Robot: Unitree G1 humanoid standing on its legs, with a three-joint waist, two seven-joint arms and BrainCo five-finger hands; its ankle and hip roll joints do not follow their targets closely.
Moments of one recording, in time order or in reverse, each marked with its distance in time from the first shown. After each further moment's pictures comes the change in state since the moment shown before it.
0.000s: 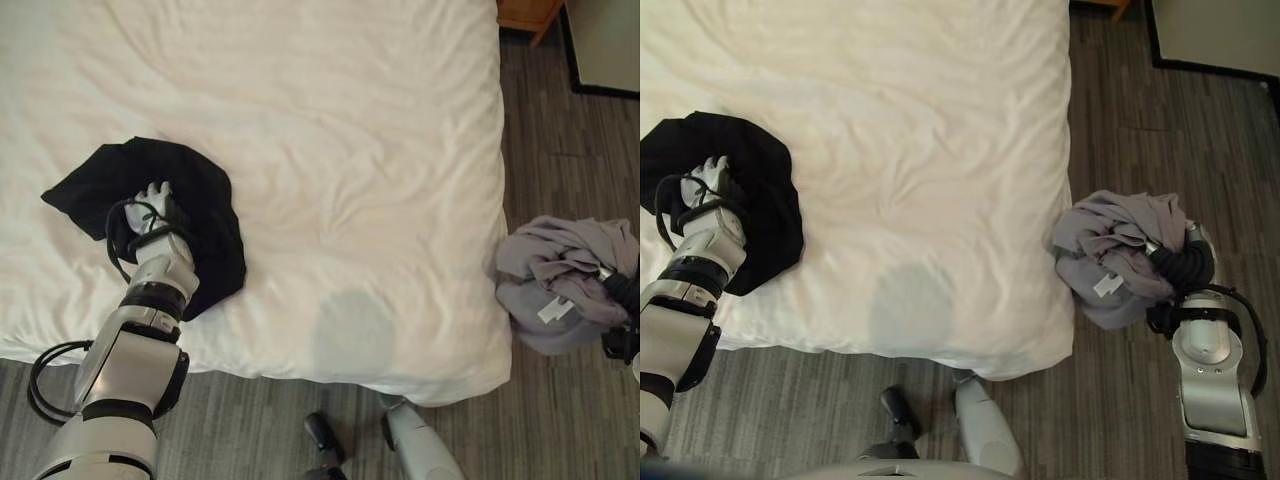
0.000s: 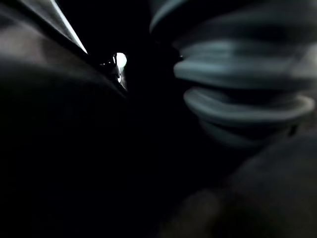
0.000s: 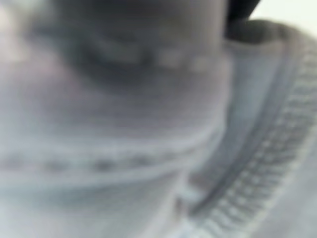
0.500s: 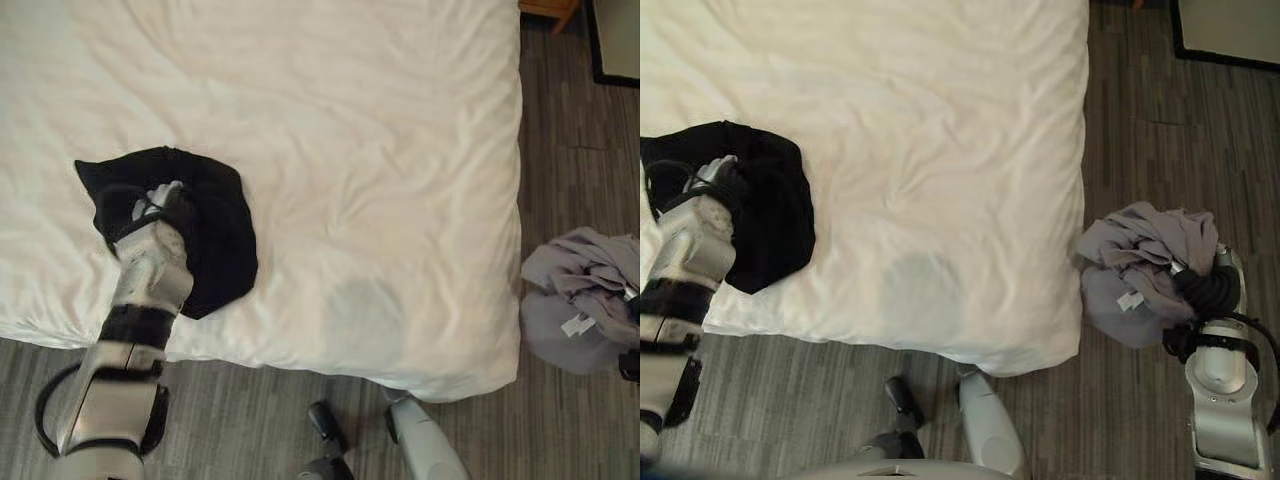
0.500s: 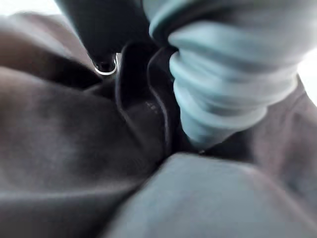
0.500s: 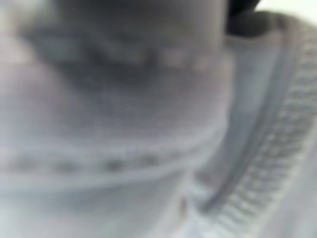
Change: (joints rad) left arm 0.398 -0.115 0.505 -0.874 -0.030 0.178 -0.436; right arm 0.092 0.126 -0.049 0.010 0.008 -0.060 -0.085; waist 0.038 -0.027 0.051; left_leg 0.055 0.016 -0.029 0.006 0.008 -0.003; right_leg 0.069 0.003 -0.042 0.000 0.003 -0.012
